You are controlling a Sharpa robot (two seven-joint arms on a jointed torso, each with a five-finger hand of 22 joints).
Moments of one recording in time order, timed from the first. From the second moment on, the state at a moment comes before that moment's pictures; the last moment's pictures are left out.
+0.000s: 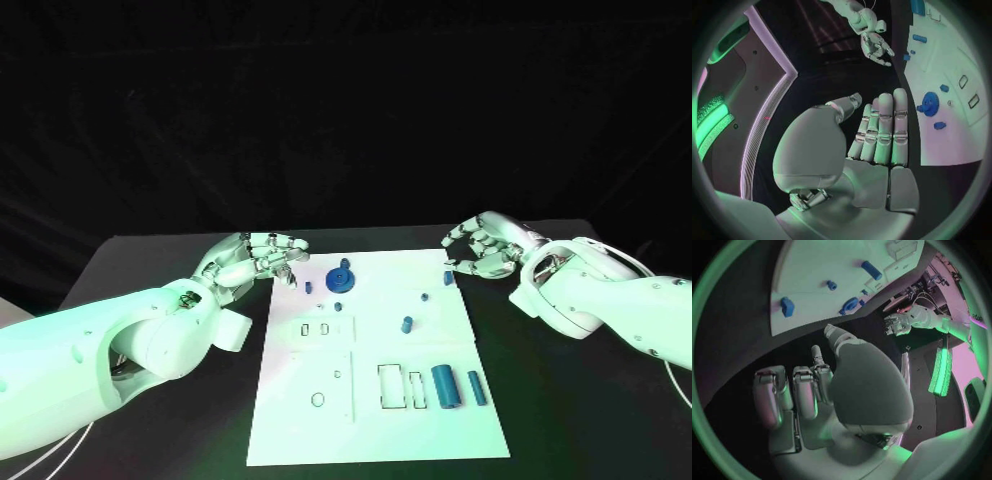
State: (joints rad) left arm 1.17 -0.96 0.01 1.64 -0.14 -0.24 0.37; left_hand 1.32 -0.19 0.60 0.03 0.05 0.88 0.20 0.27 0.30 1.16 0.13 0.11 0.14 1.13 0.05 0.84 0.76 0.17 0.97 0.14 0.88 0.52; right arm 1.32 -0.96 -0.11 1.48 -1.16 -0.45 -0.05; right_hand 1.44 -0.25 0.34 0.20 0.20 0.92 0.15 0.14 0.33 1.46 0.07 1.44 1.31 1.47 0.01 1.56 1.31 0.01 1.47 0.11 1.57 1.31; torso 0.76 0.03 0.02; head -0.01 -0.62
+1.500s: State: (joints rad) left arm 1.17 -0.96 0.01 1.63 -0.15 -0.23 0.37; left_hand 1.32 -0.18 0.60 0.03 0.05 0.88 0.20 0.27 0.30 1.16 0.13 0.11 0.14 1.12 0.05 0.84 0.76 0.17 0.97 0.14 0.88 0.52; right arm 1.27 -0.89 -0.12 1.33 -1.15 -0.32 0.02; right_hand 1.46 -0.24 0.35 0.21 0.21 0.94 0.15 0.15 0.33 1.45 0.07 1.44 1.31 1.47 0.01 1.56 1.31 0.01 1.47 0.11 1.57 1.31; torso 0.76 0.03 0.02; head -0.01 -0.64
